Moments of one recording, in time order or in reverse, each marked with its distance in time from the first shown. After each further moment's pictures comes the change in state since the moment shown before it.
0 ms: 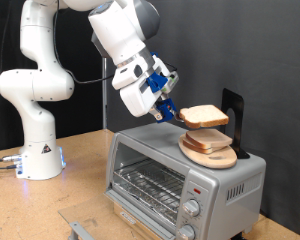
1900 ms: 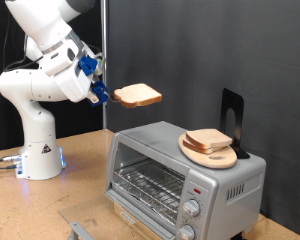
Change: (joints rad) arm -0.071 -0.224 -0.389 -0.089 -0.104 -0.598 -0.542
